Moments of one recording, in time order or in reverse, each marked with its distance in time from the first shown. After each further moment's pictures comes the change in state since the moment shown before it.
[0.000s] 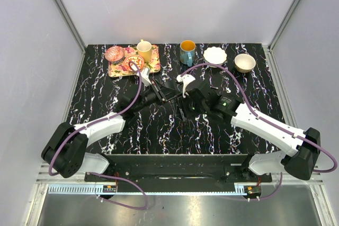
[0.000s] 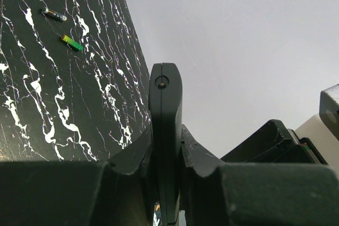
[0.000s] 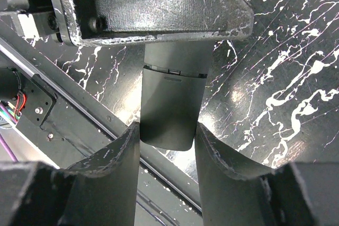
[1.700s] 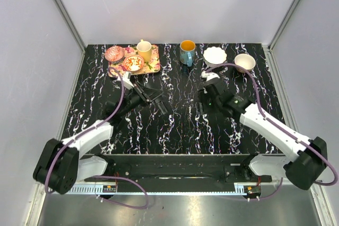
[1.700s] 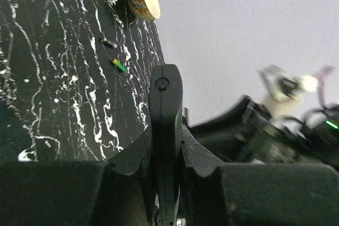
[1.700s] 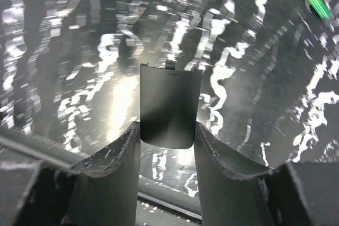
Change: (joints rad) left arm 0.152 -0.119 -0.094 -0.061 0.004 0.031; right arm -0.159 -0.099 -0.110 -0.057 0.102 0.031
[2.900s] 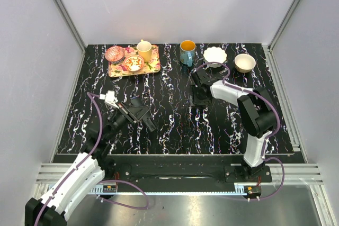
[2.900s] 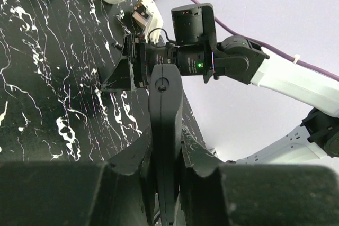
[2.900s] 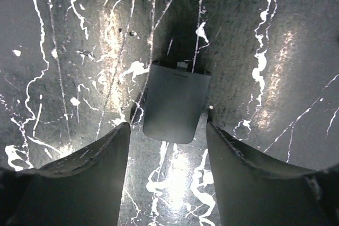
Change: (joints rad) left arm 0.030 -0.719 -0.296 -0.331 -0.089 0.142; right arm -0.262 0.681 0.122 0.216 -0.060 0.001
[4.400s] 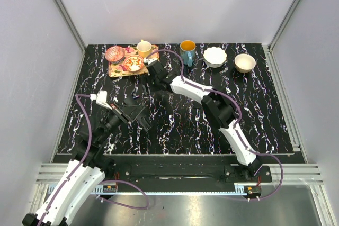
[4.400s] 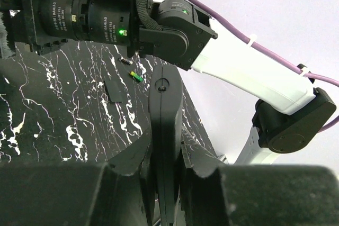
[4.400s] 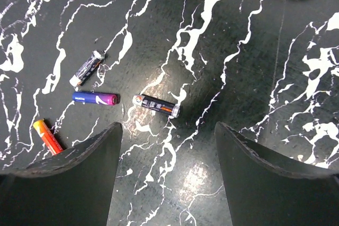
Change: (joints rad) left arm 0.013 -0.140 0.146 -0.278 -0.040 0.093; right arm 0.275 0.481 0.750 0.150 -0.062 -0.062
